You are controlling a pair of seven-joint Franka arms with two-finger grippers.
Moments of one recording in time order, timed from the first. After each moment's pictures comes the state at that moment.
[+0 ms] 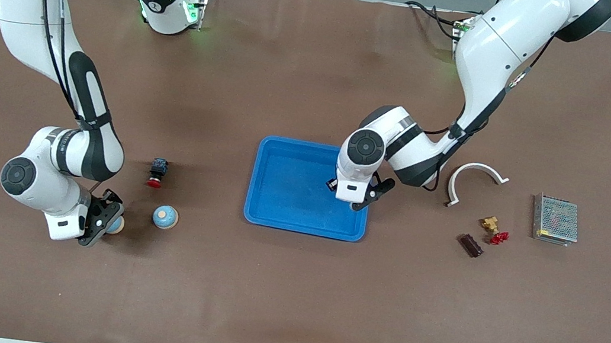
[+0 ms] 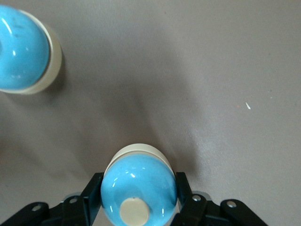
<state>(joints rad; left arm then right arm) -0.31 0.74 -0.42 -1.66 0.23 2.22 -1.52 0.02 0.79 -0.03 -1.57 0.12 2.39 -1.15</state>
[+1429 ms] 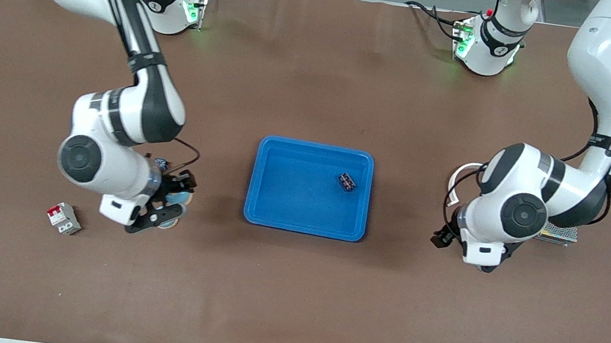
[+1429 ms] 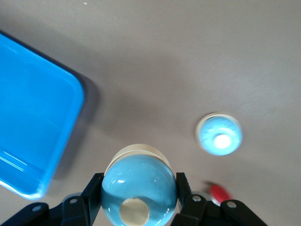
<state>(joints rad) 0.11 0.58 -0.42 -1.62 0.23 1.95 -1.24 0.34 0.58 -0.01 -1.48 0.15 1.95 -0.13</state>
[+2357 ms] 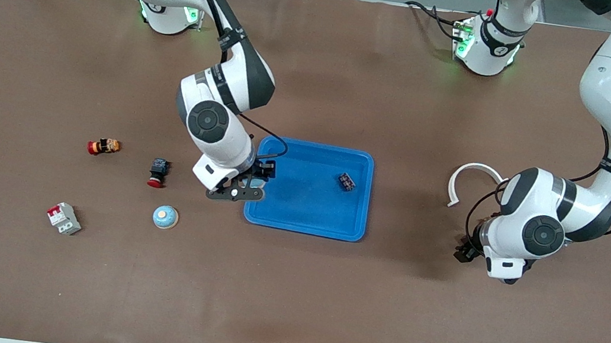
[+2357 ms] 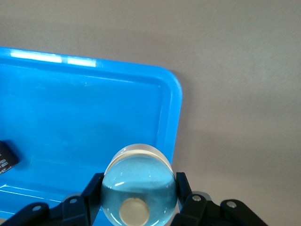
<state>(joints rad) 0.22 0.69 -0.41 -1.68 0.35 2.13 -1.24 0.59 0.57 -0.01 -1.61 0.15 2.17 0.42</state>
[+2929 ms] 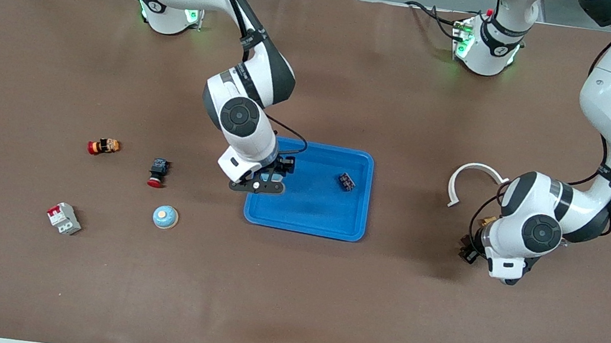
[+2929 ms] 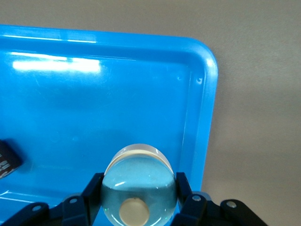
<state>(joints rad) 0.25 0.72 -0.41 -1.73 0.41 2.24 -1.24 0.66 0.61 -0.01 -1.66 0.15 2.28 0.51</state>
